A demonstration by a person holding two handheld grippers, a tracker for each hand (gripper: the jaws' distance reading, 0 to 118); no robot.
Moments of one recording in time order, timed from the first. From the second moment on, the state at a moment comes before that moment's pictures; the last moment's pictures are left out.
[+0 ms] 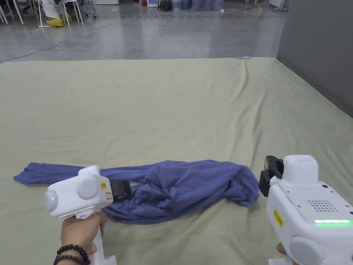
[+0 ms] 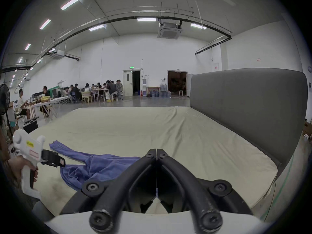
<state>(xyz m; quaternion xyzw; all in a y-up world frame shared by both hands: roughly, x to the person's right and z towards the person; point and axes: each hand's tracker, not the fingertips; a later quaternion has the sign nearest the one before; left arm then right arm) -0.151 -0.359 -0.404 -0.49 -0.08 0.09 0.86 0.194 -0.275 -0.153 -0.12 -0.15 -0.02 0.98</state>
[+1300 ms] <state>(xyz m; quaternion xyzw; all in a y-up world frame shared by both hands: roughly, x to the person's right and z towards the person) -0.159 -0.223 -0.371 -0.30 -0.16 0.11 0.94 0.313 -0.251 -0.299 -0.31 -0.10 -0.14 0.94</state>
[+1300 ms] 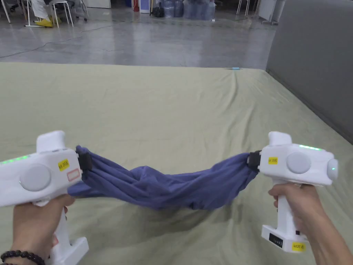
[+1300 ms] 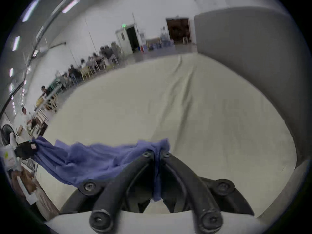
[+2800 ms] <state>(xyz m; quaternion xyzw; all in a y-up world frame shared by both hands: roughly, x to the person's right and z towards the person) -0.161 -0.129 -0.530 -0.27 -0.11 0.06 0.96 0.317 -0.124 -0.443 -0.21 -0.11 -0.03 0.97</state>
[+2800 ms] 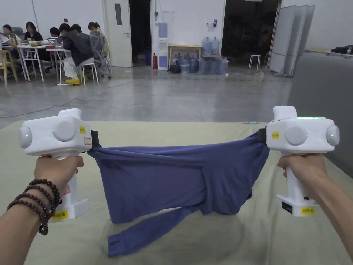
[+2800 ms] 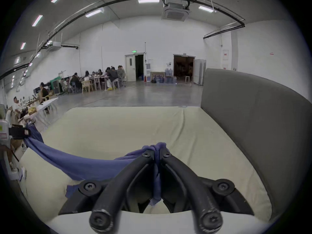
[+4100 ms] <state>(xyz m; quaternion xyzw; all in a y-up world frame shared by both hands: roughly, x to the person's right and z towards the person) -0.204 -0.268 -0.277 -0.39 -0.15 -0.02 0.91 0.268 -0.290 -0.203 -0.43 -0.02 0.05 0.90</state>
